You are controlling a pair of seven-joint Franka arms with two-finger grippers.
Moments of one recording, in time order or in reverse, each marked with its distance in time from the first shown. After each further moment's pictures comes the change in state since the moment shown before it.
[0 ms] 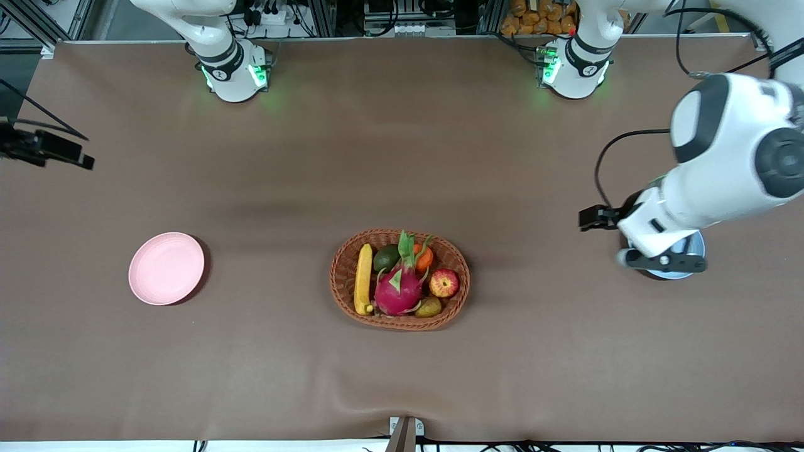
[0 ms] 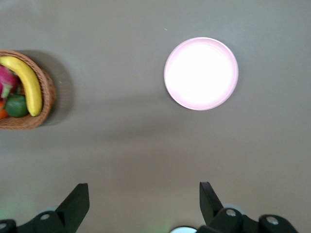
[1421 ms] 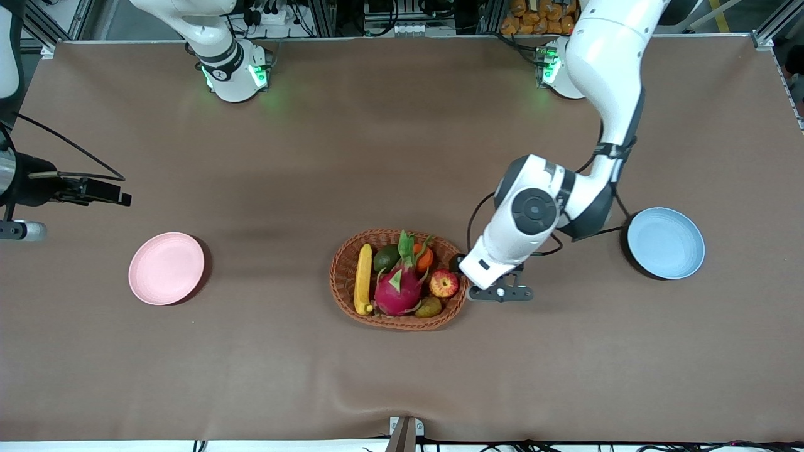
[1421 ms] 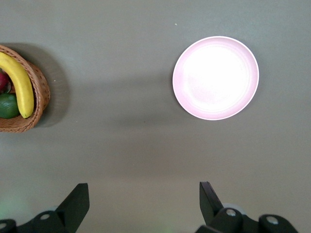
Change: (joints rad) left arm -0.271 0.338 -0.001 0.007 0.006 0.542 -0.333; right arm 0.005 0.103 0.000 -0.044 0.015 0.081 -0.042
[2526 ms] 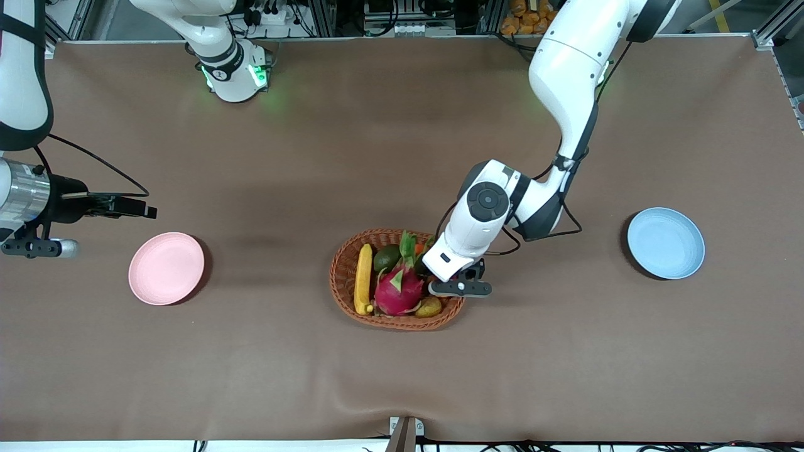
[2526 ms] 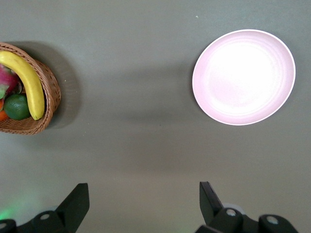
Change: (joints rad) left arm -0.077 0.084 0.011 0.001 0.022 0.187 -0.055; right arm 0.013 0.042 0.008 -0.038 0.067 0.055 0.000
